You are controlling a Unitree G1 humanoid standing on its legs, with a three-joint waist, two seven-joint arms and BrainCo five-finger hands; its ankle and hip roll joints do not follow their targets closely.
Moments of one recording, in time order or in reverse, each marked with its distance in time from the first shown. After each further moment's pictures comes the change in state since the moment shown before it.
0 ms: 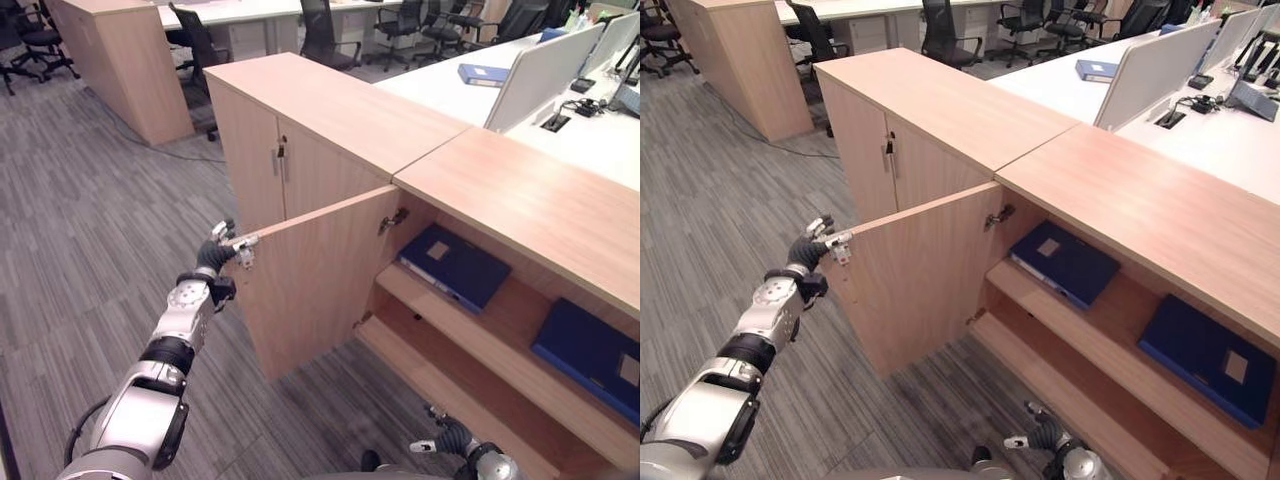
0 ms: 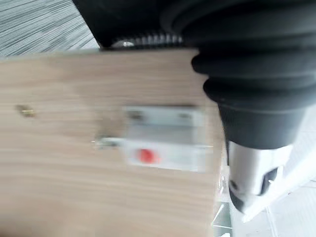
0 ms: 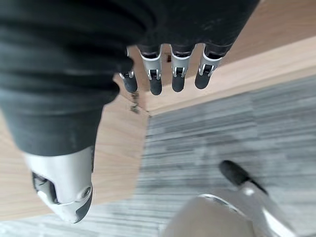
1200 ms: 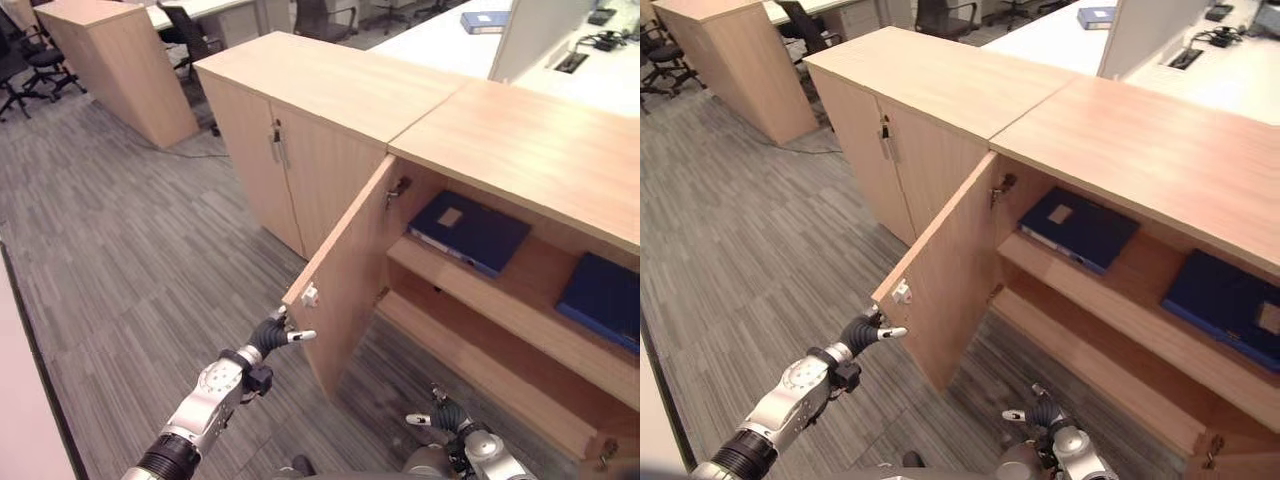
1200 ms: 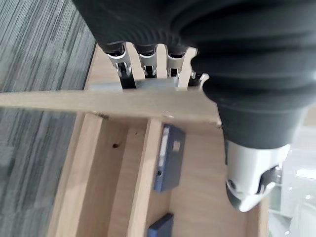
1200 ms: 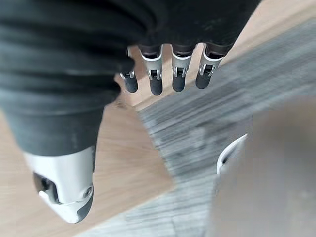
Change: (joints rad) left arm 0.488 0.004 -0.212 -0.573 0.030 0.107 -0.143; right arm -0.113 0.116 -0.144 0.180 0.035 0.042 -0.068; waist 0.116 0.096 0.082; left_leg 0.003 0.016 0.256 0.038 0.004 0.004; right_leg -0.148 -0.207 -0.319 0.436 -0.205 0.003
